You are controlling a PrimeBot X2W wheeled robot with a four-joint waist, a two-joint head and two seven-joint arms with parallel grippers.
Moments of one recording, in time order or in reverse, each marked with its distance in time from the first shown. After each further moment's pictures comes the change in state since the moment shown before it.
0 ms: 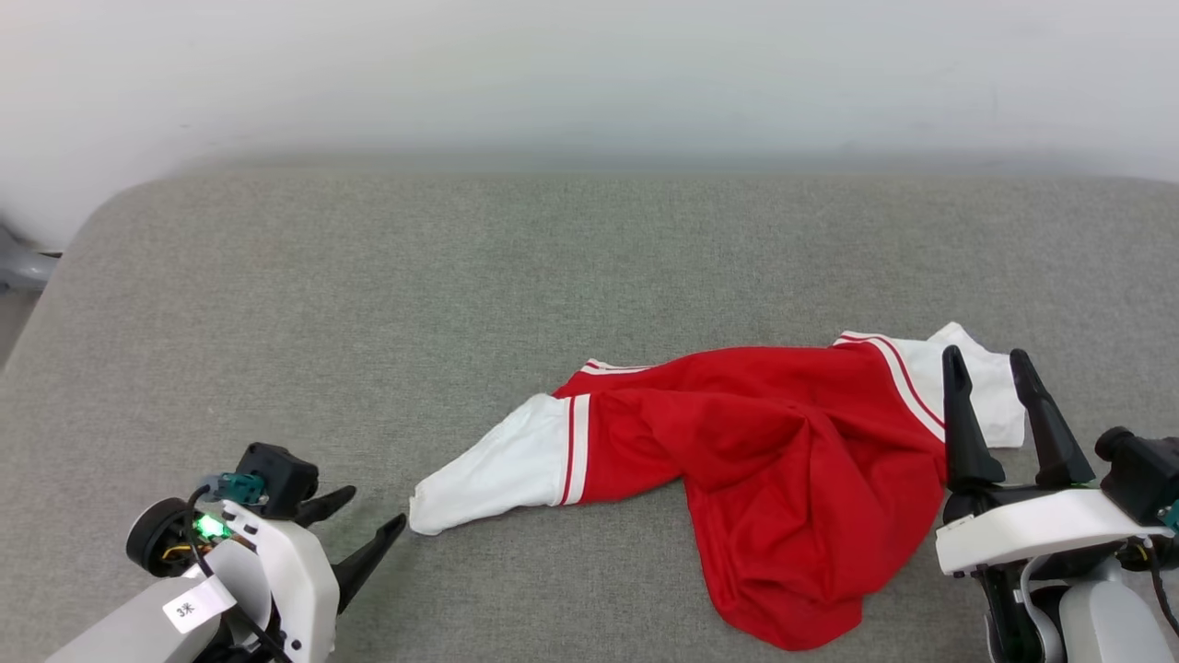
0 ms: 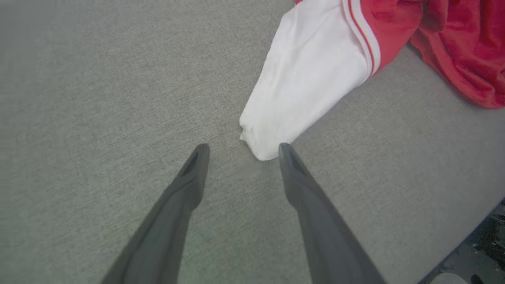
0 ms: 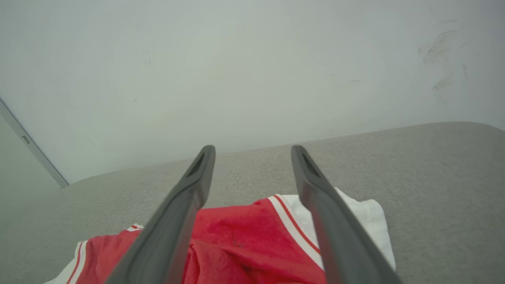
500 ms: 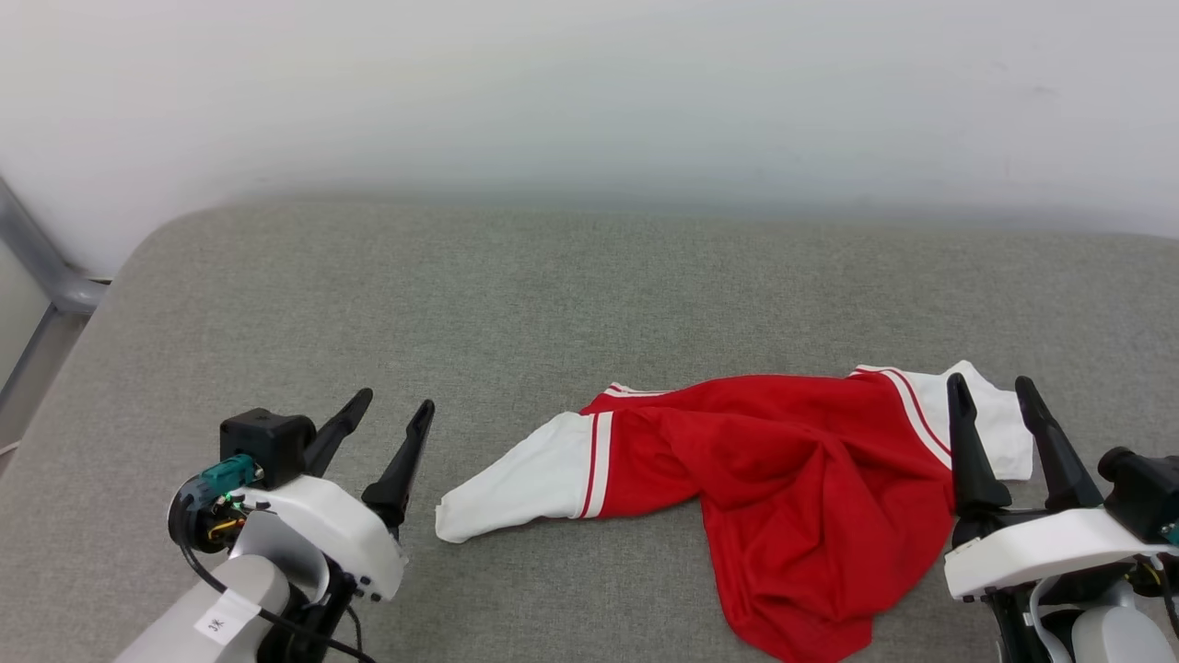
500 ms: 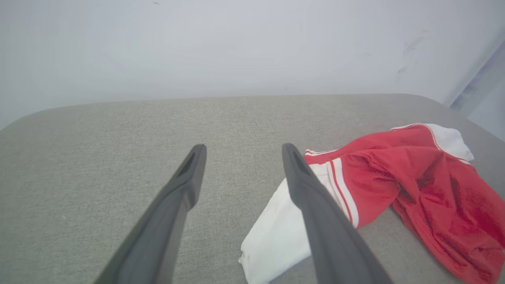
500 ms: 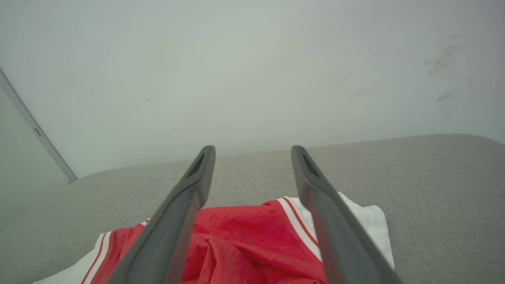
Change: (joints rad) left arm 0.035 -0.164 0.173 0.002 -0.013 0.179 -0.258; right arm 0.050 0.000 -0.020 -0.036 -0.023 0.000 0.050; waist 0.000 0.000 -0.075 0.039
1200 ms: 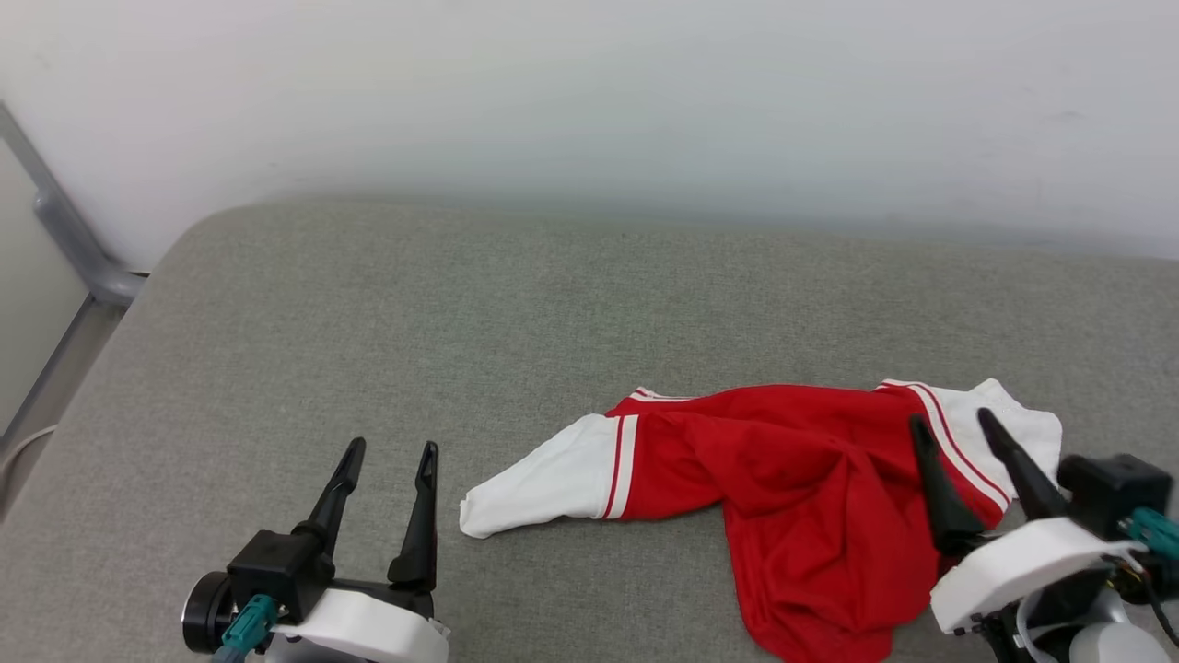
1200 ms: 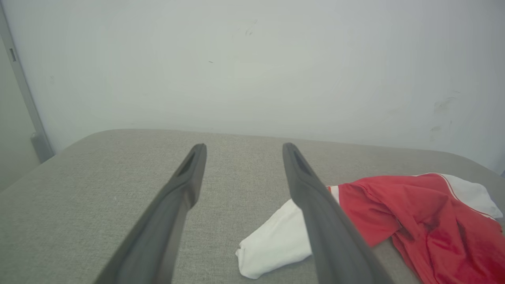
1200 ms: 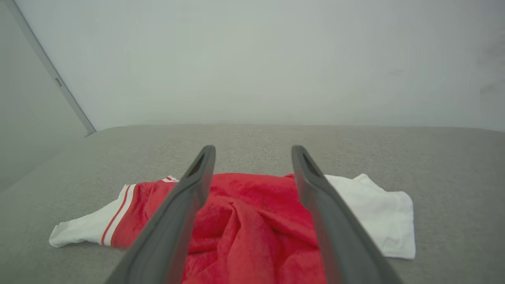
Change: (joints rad) left arm 0.424 -0.346 0.502 -0.305 0.532 0.028 -0.006; right arm 0.064 -0.045 0.056 -0.070 -0.008 0.000 0.128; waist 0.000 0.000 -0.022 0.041
